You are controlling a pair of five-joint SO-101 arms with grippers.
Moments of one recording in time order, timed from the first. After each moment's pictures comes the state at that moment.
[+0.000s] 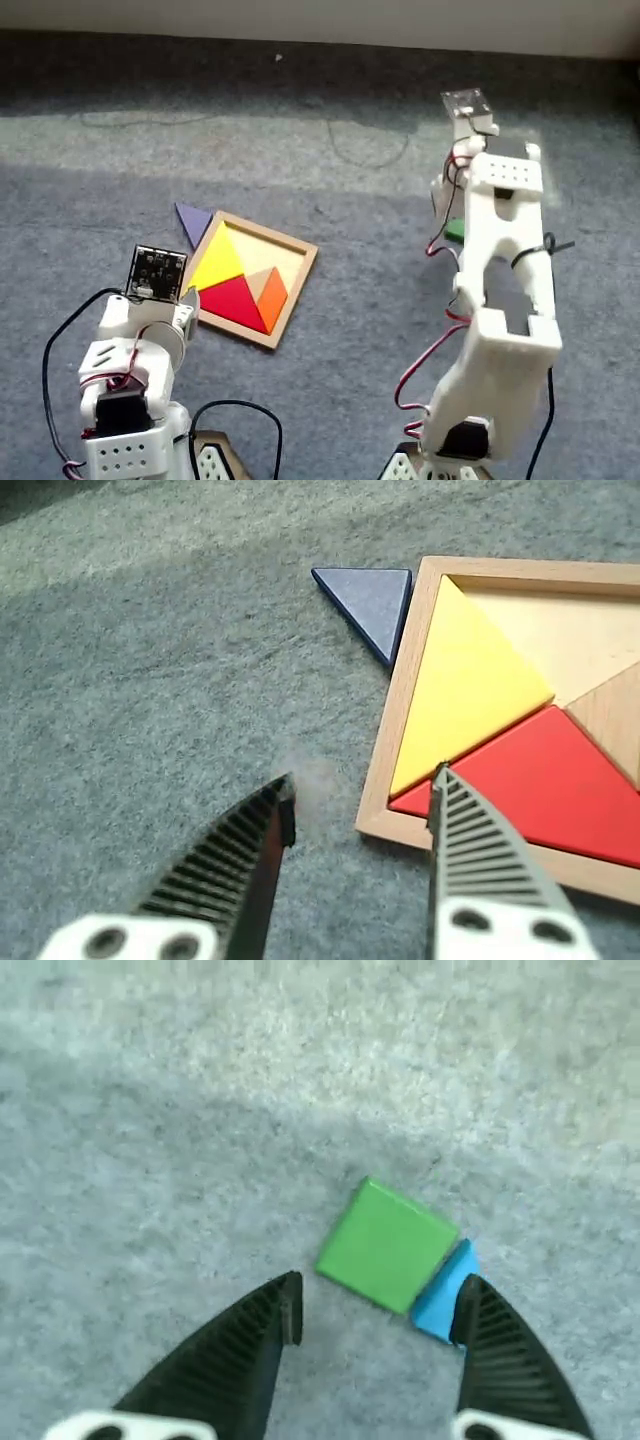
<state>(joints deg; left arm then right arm) -15.3 -103.8 92.4 60.3 -14.2 2.5 27.4 -16.2 72.7 21.0</state>
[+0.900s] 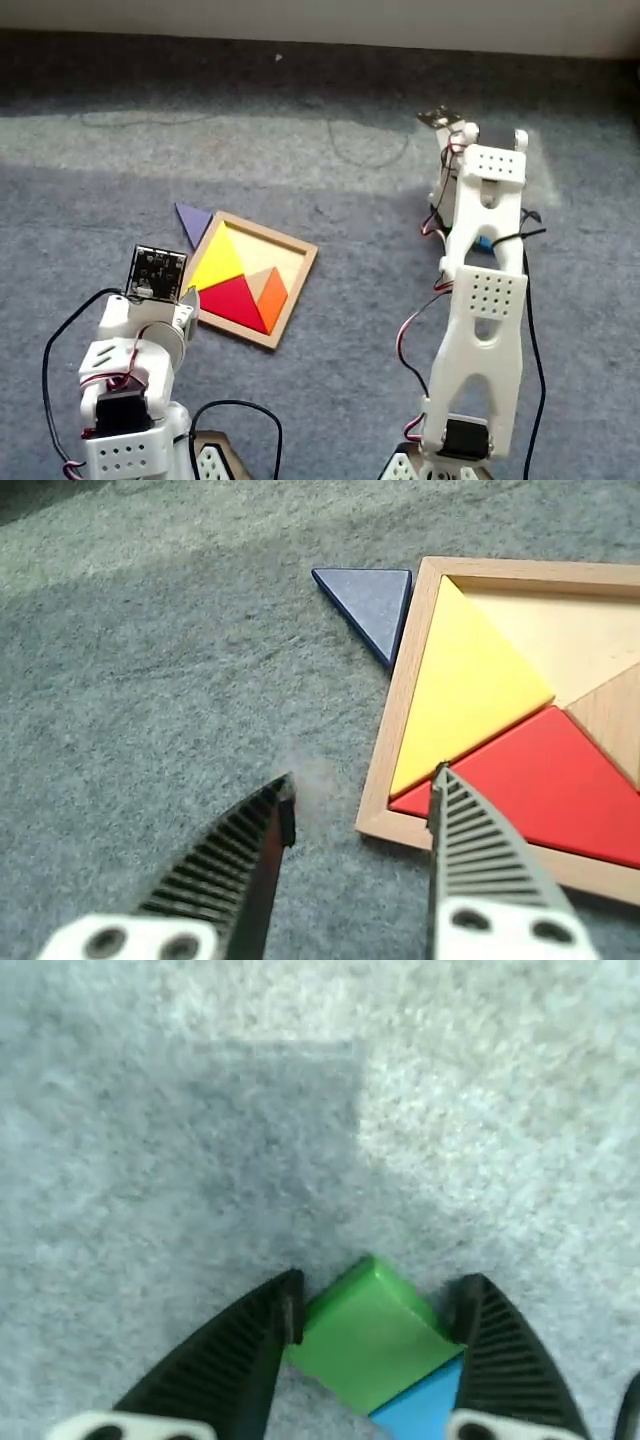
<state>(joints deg) -15.3 -103.8 92.4 60.3 -14.2 3.7 66.7 -69.5 98.8 39.1</state>
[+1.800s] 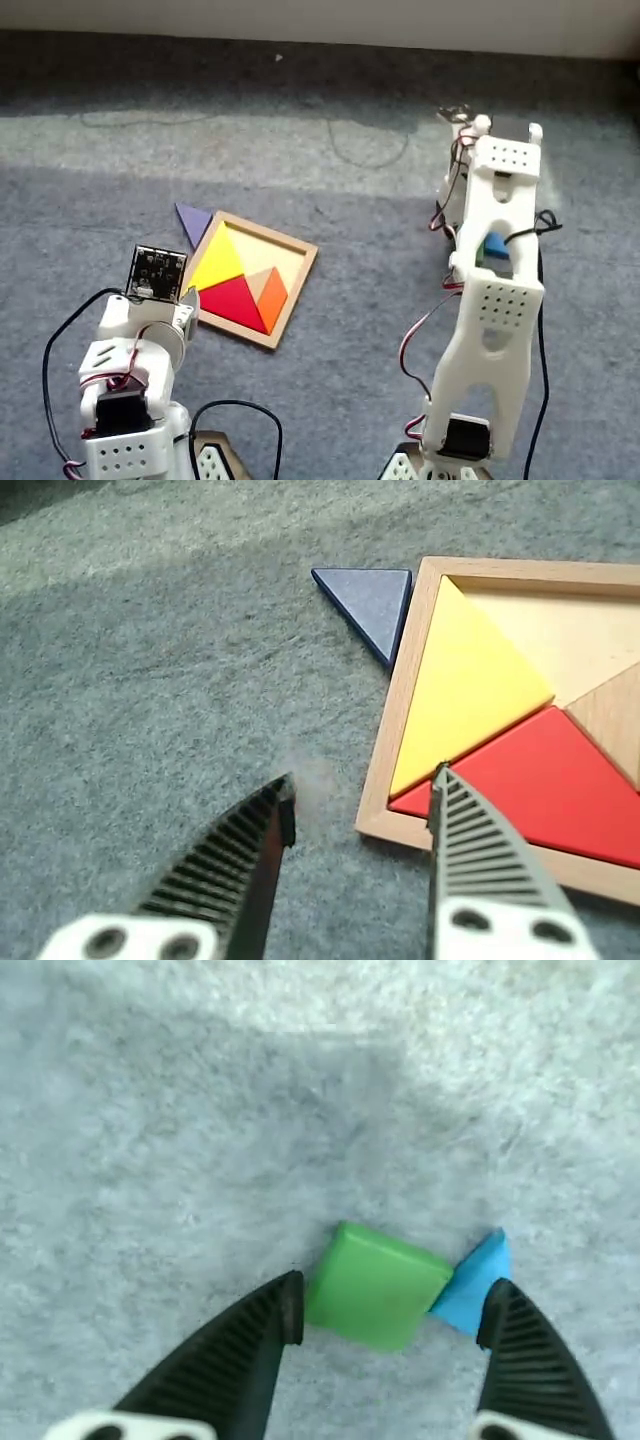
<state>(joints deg) -15.3 -103.8 92.4 60.4 -14.2 3.6 49.1 -49.8 100.0 26.4</state>
